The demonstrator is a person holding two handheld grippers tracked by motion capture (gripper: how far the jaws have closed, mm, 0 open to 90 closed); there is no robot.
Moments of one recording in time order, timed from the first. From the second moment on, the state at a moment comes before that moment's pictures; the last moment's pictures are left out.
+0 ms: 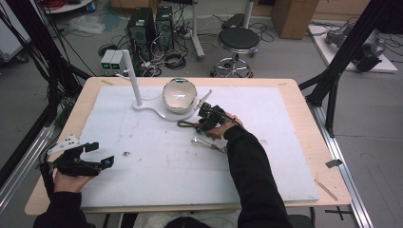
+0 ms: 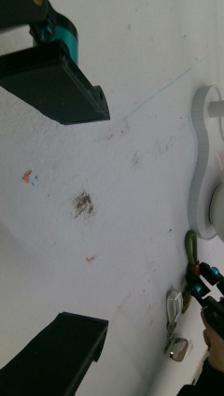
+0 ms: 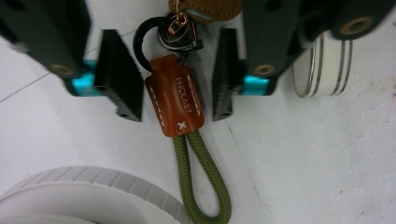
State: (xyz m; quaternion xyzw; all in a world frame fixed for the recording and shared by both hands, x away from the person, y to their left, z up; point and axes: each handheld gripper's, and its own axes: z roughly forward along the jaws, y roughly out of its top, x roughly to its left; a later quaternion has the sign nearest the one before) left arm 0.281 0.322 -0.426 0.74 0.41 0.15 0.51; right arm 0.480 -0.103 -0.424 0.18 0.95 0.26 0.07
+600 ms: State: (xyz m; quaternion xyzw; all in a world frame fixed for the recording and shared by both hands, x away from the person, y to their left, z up) left arm 0.282 0.324 -0.427 0.73 0.41 0.15 0.52; right arm 0.471 -0.105 -0.413 0.15 0.95 0.25 0.08
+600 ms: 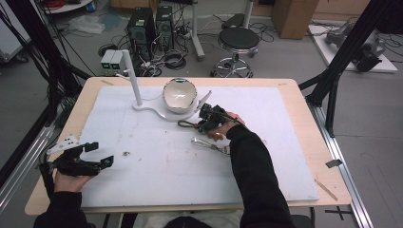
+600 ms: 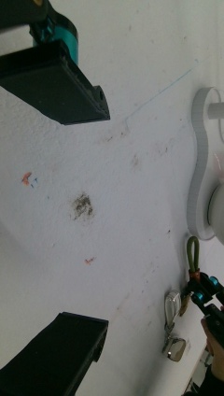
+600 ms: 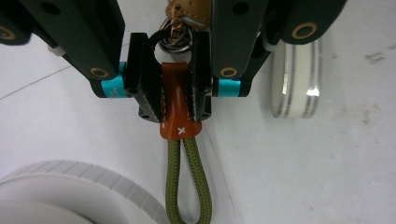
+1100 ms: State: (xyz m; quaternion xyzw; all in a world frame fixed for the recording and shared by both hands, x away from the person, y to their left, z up) left arm 0.282 0.324 -0.427 0.73 0.41 0.15 0.52; right arm 0.461 -0.117 -0.384 0.17 0.94 0.29 0.09
